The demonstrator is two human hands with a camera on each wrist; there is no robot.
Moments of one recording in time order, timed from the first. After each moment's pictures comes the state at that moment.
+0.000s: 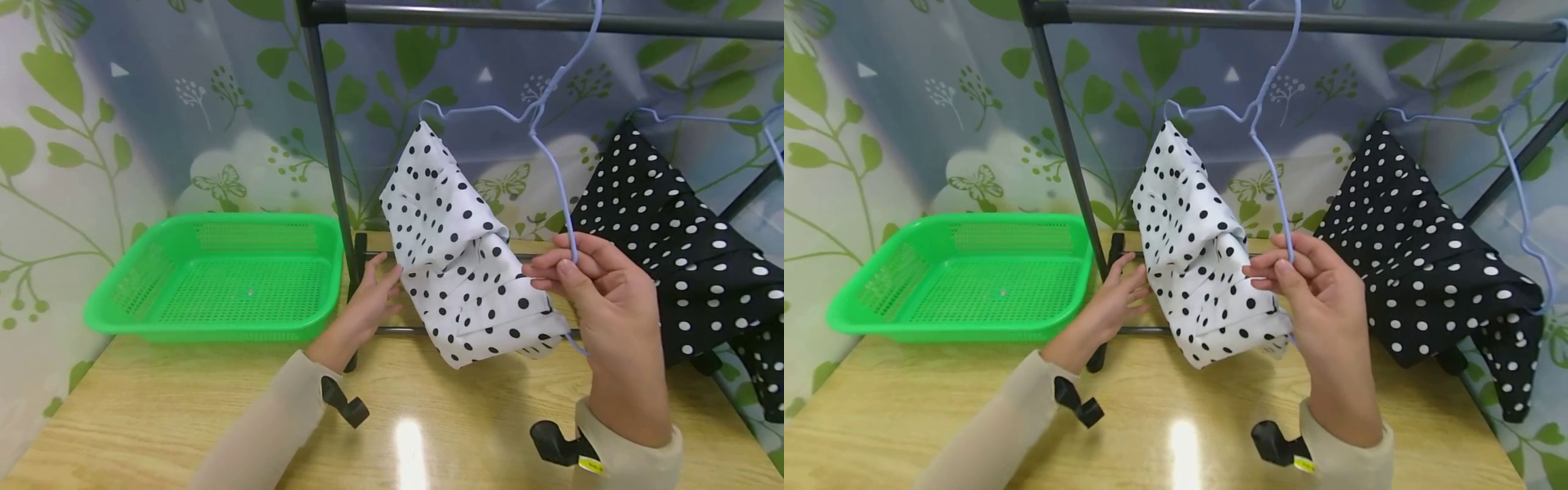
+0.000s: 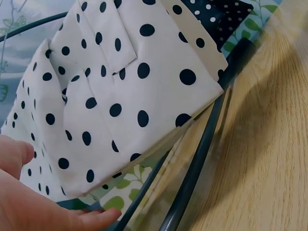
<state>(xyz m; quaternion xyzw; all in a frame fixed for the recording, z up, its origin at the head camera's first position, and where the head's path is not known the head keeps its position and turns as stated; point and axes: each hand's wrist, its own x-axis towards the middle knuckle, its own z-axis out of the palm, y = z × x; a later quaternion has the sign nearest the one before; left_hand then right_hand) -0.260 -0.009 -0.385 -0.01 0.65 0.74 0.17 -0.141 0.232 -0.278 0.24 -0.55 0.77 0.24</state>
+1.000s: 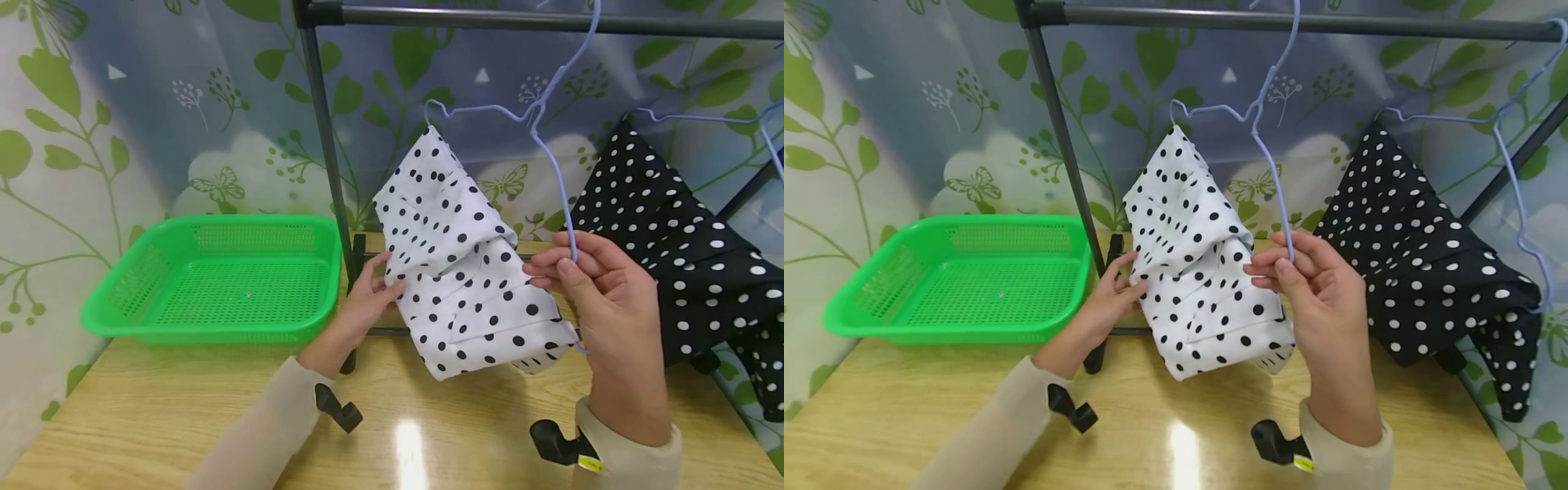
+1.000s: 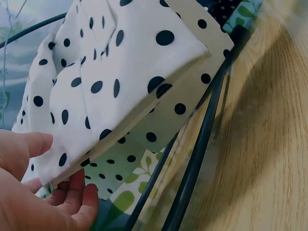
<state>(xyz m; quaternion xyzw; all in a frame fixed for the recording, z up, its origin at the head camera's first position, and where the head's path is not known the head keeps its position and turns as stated) -0.257 -0.017 -0.388 0.07 0.71 0.69 0.11 -0.141 0.233 -0.276 0.22 -0.55 0.77 0.24</state>
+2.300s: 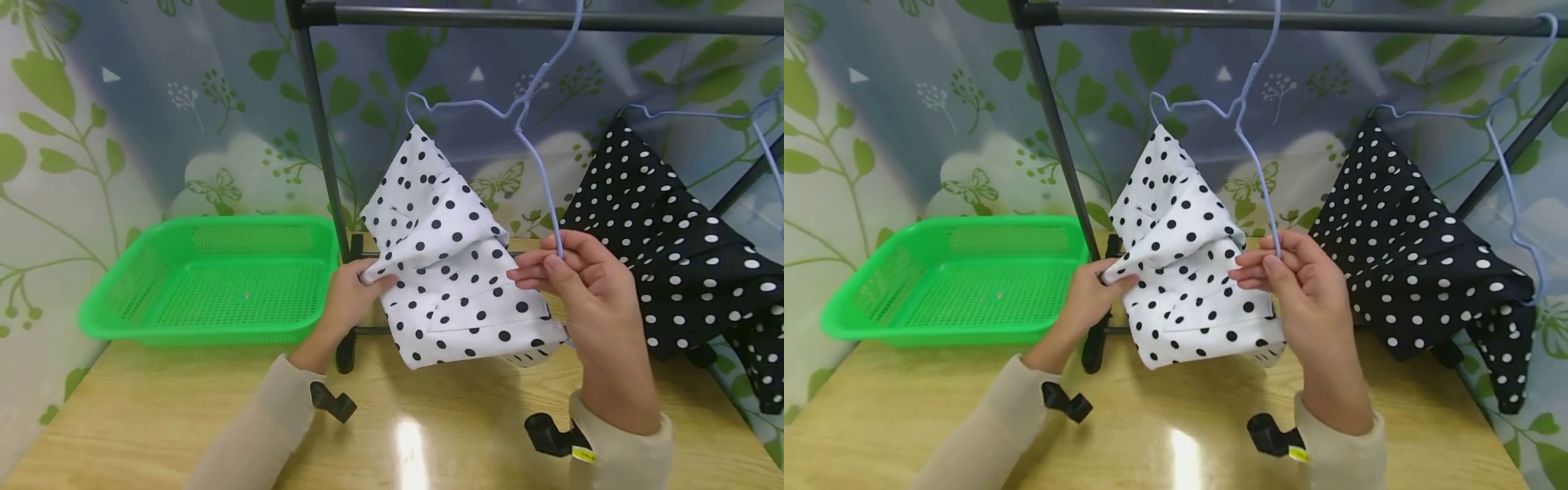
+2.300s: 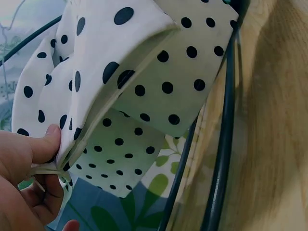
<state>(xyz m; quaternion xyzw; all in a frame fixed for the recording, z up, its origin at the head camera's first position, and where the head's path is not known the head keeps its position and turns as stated) -0.253 -0.029 -0.372 0.15 0.84 0.51 -0.12 -0.147 0.236 -0.282 0.27 -0.59 0.73 0.22</state>
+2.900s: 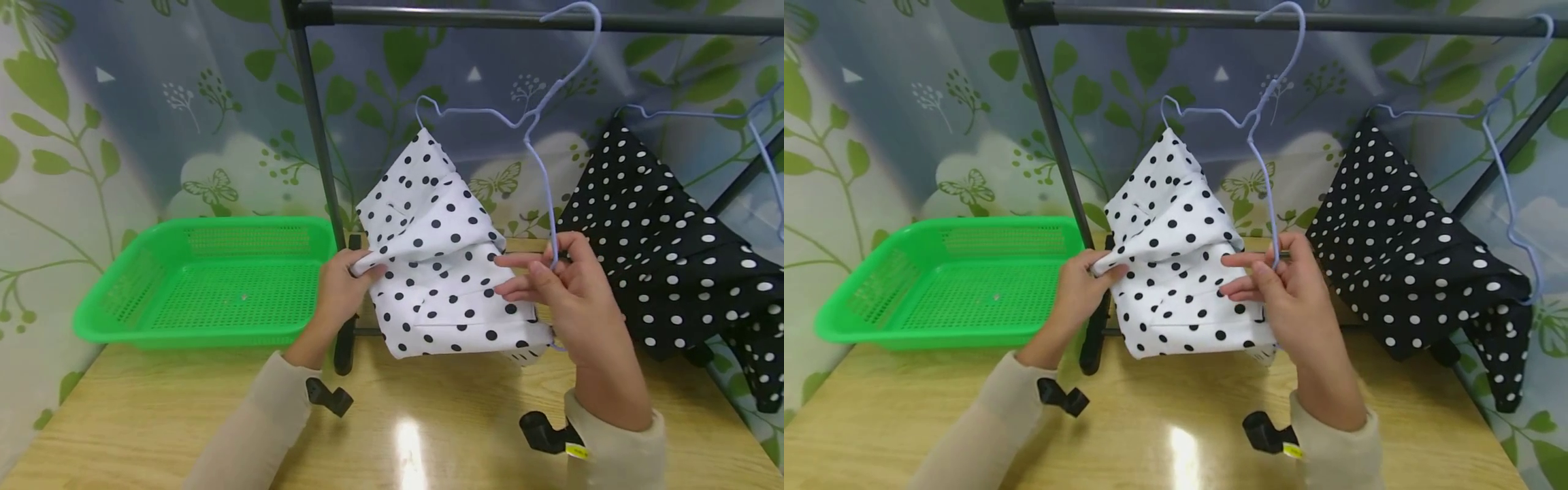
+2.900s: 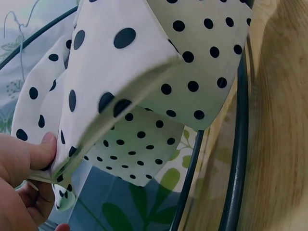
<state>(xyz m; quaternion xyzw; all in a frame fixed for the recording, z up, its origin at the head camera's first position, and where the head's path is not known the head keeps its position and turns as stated) -0.260 -0.033 -0.364 0.13 0.84 0.49 -0.18 -0.150 0.237 -0.283 0.20 -0.69 0.68 0.14</state>
